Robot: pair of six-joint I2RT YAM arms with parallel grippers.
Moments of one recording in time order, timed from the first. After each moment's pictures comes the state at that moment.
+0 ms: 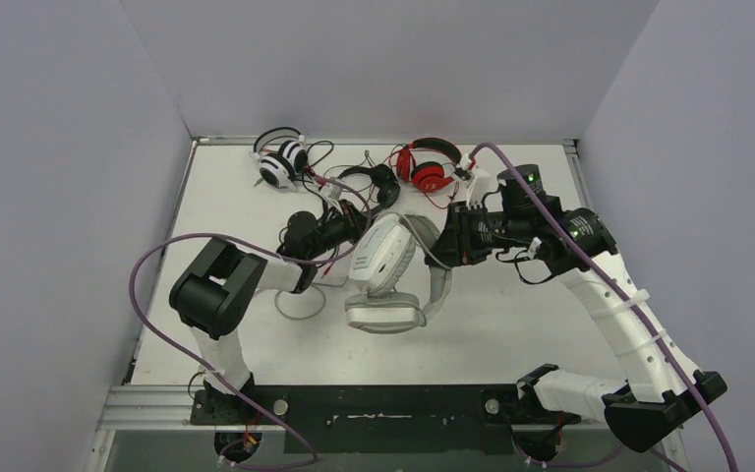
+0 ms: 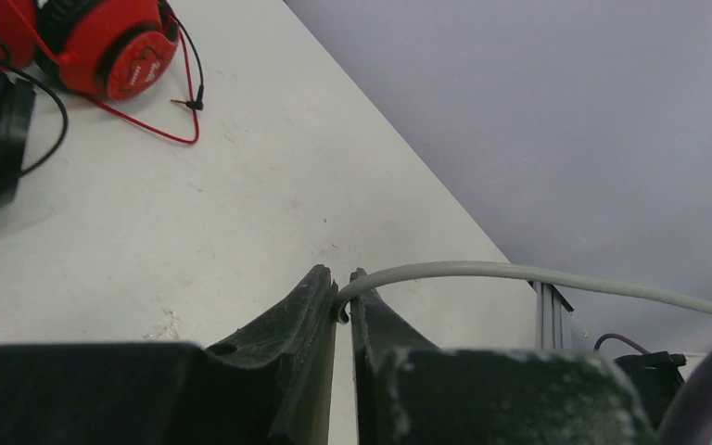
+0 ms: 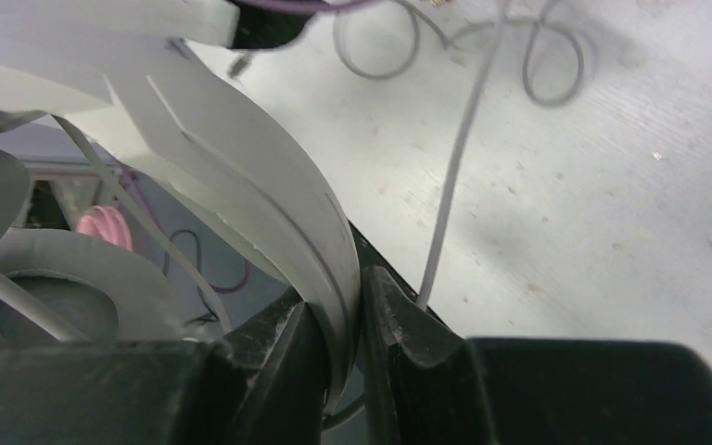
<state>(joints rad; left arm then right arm) -0.51 1.84 0.73 1.18 0.50 -0.76 0.48 1.16 1.44 -0.97 -0.62 0.36</state>
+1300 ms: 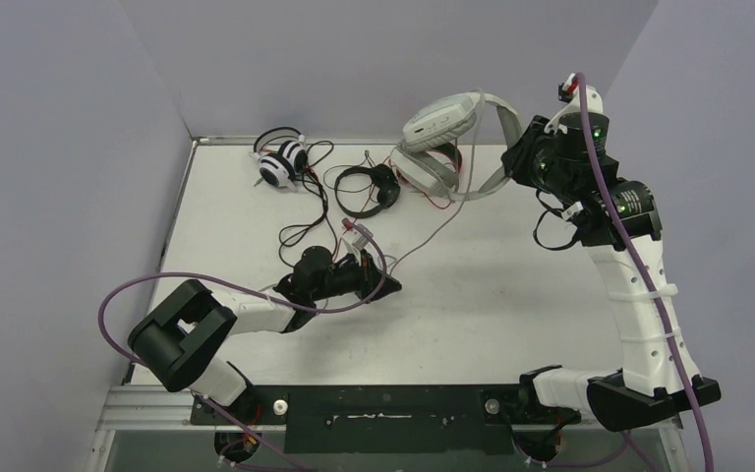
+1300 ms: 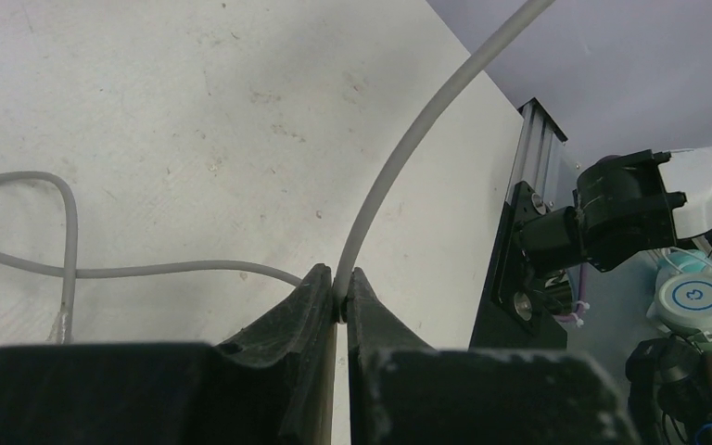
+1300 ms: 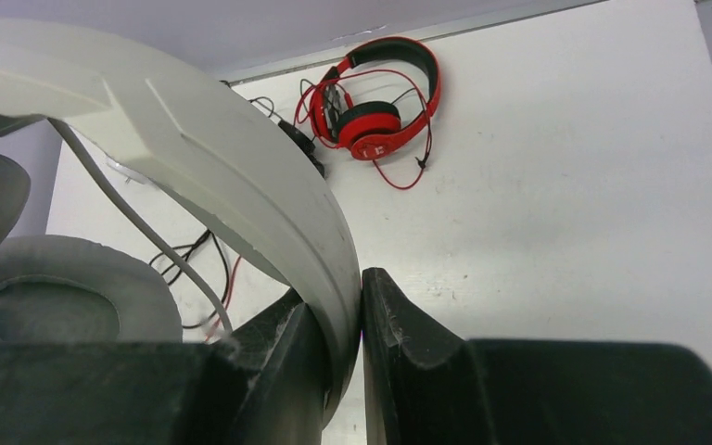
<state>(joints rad) -0.73 1.51 0.51 0.83 0.47 -0.59 0.30 1.26 1.75 -0.90 0.13 0.43</state>
